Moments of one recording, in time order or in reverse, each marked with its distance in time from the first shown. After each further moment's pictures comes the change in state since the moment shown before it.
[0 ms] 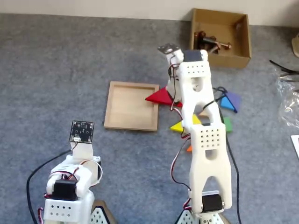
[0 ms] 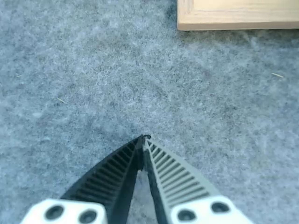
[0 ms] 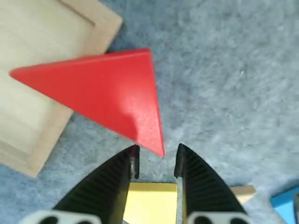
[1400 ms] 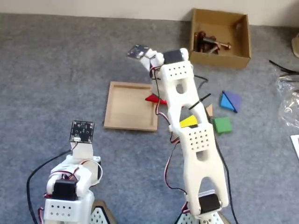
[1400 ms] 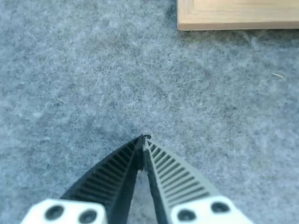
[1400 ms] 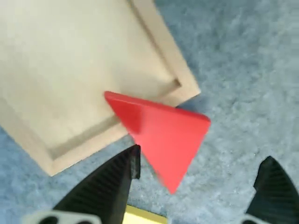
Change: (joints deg) left arm 0.0 0.0 0.0 0.0 0.0; right arm -7.9 0.3 -6.8 -0.7 19.0
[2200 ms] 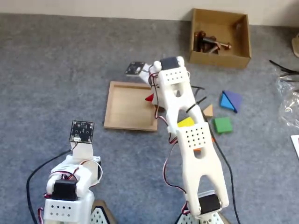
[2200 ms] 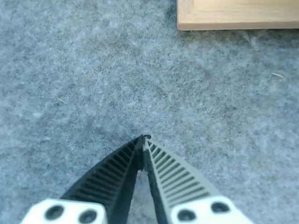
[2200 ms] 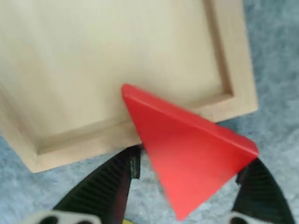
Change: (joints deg) left arm 0.0 0.0 0.0 0.0 0.0; right arm 0.1 9.2 -0.9 -0.4 8.8
